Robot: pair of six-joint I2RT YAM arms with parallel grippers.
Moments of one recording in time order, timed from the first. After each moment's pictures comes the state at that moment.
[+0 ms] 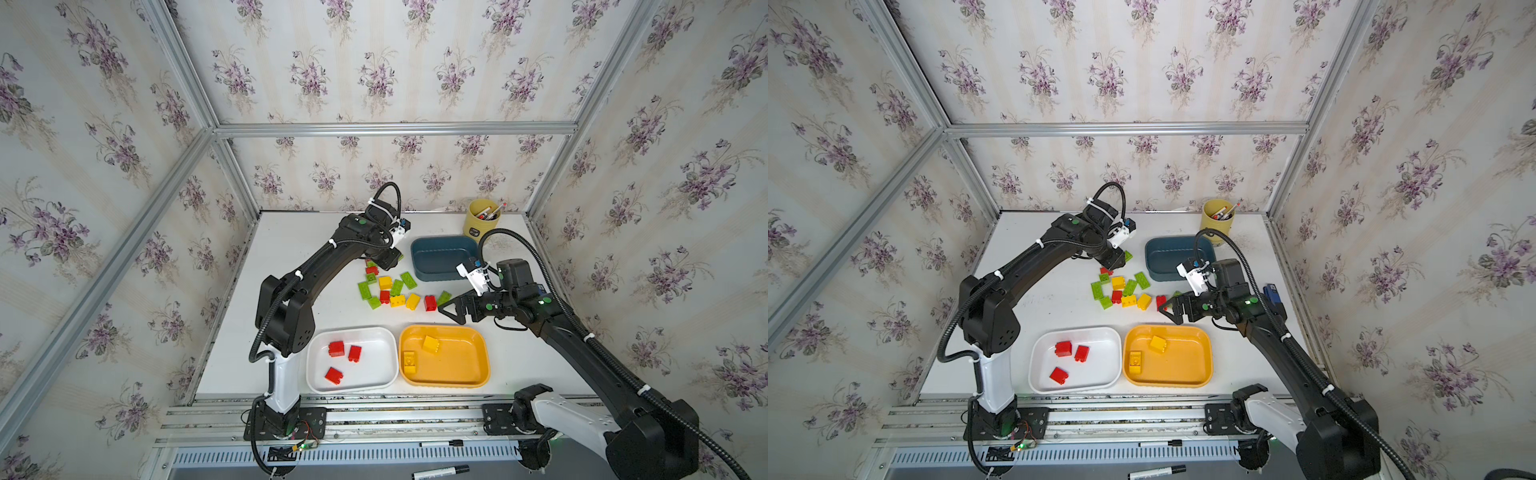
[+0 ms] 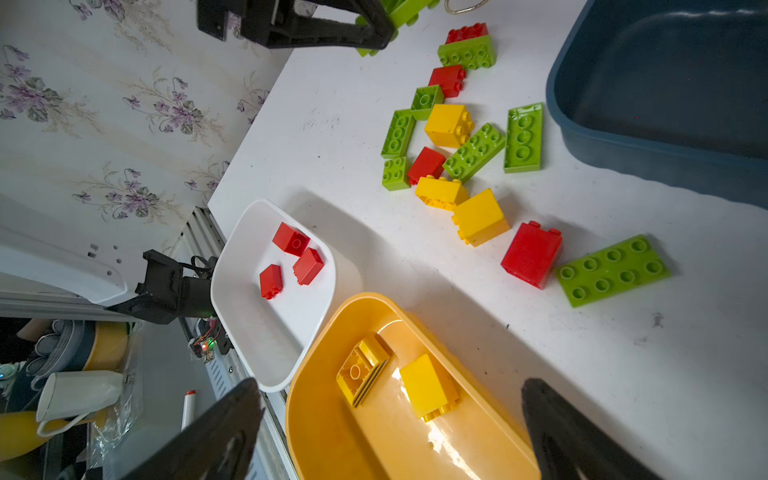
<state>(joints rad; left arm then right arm) -0.56 2.01 1.93 -1.01 0.14 0.14 0.25 1.06 0.82 -0.61 -0.66 0.09</state>
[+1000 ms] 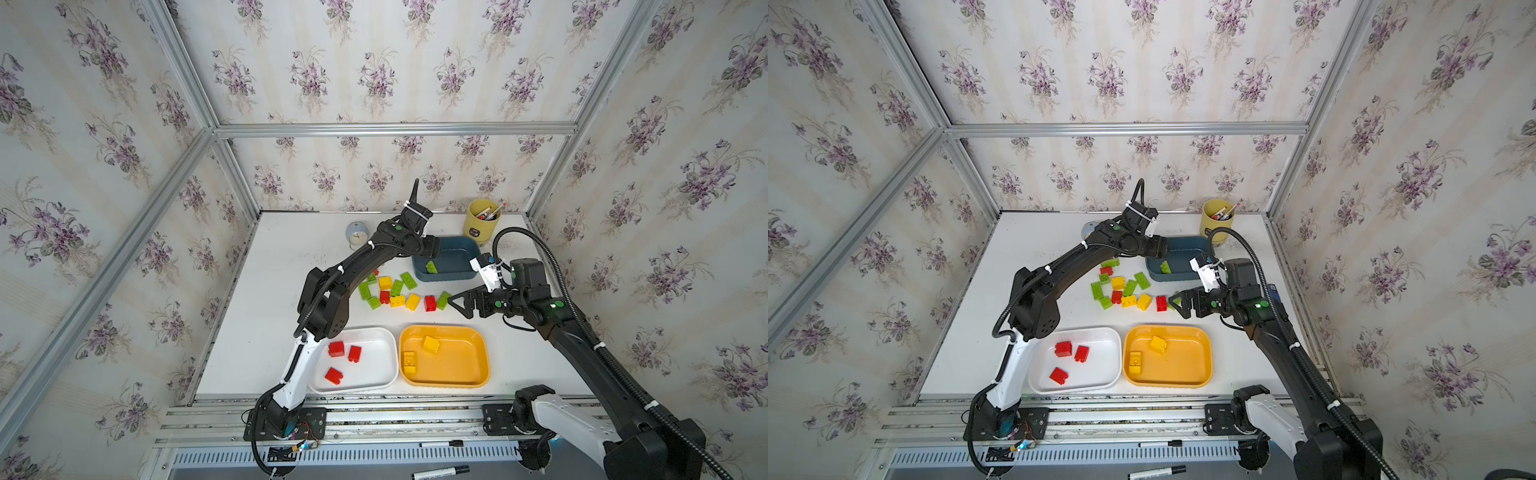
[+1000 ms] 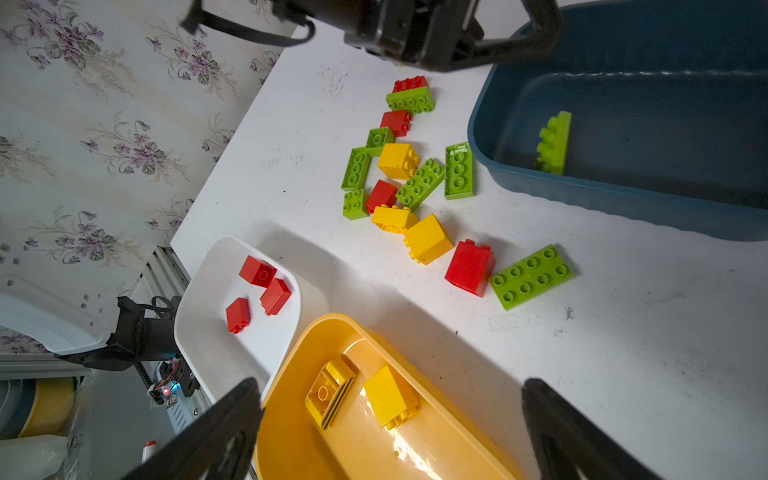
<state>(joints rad) -0.66 2.25 2.16 -0.75 0.10 -0.38 0.19 1.01 0.82 -0.61 -0.61 0.09</state>
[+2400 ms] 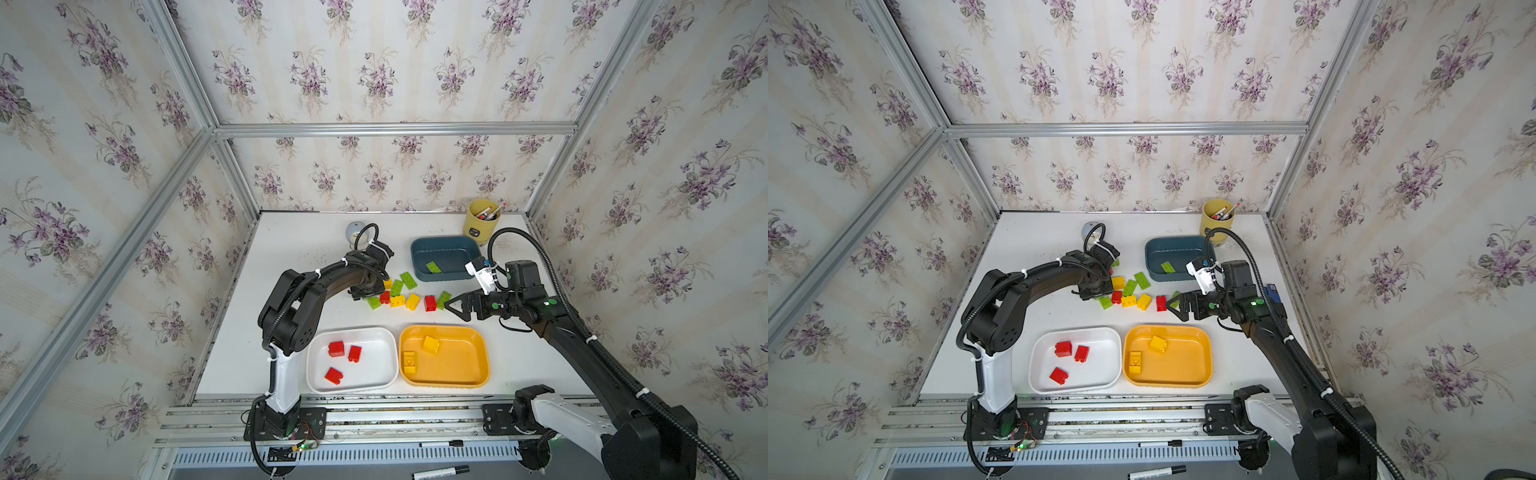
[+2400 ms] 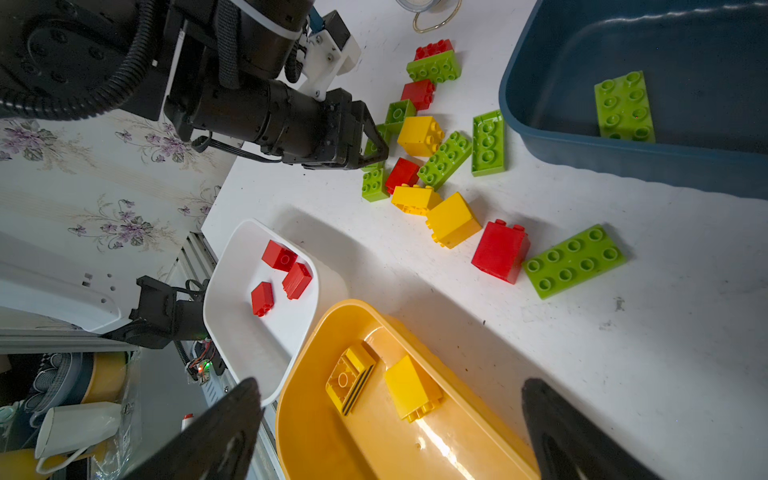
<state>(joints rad) -0.54 2.02 1.42 -0.75 -0.20 -0.79 0.19 1.06 0.79 -0.59 -0.69 0.10</state>
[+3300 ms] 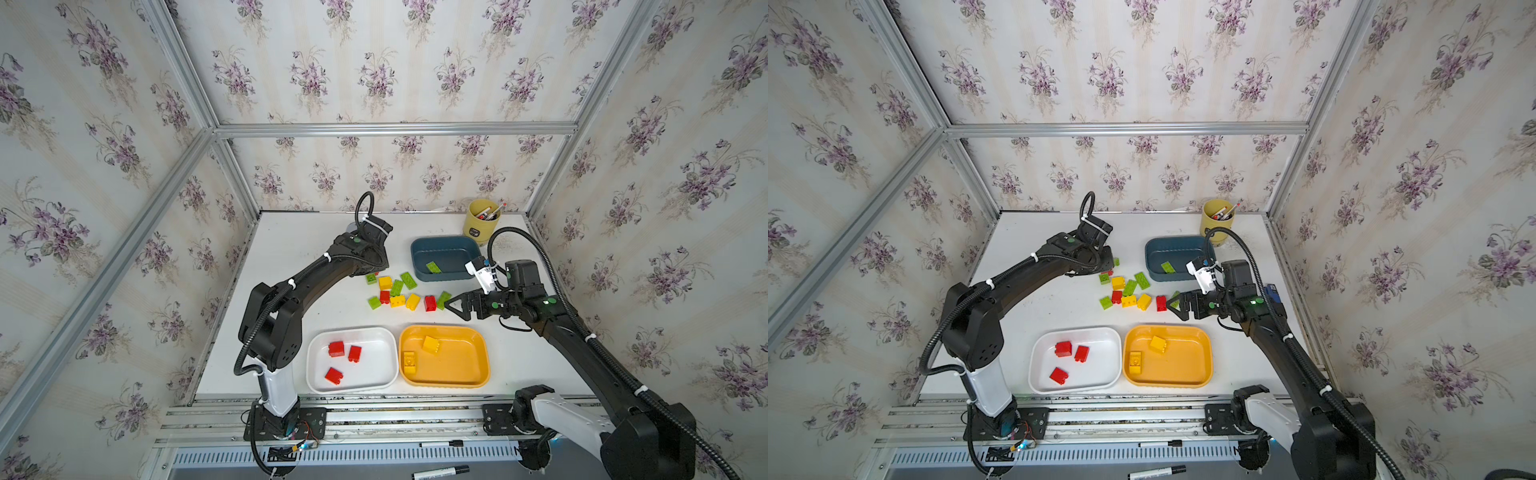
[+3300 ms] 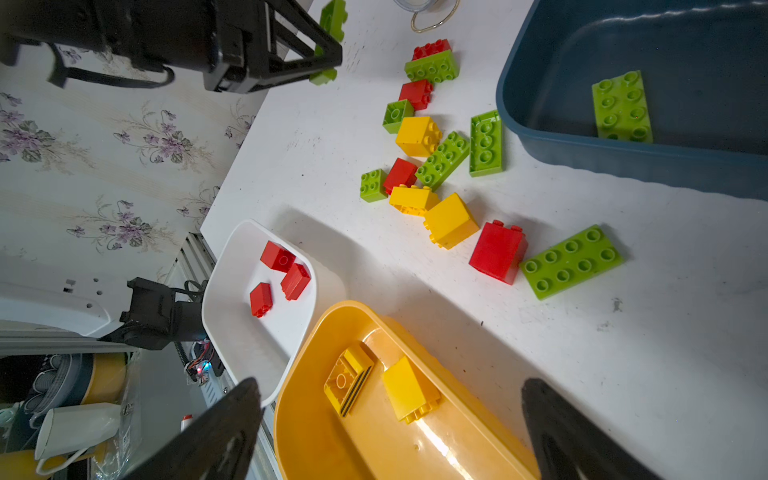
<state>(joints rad) -0.57 1.87 1.65 -0.79 -0.16 -0.67 0.17 1.06 0.80 -0.59 -0.70 0.10</state>
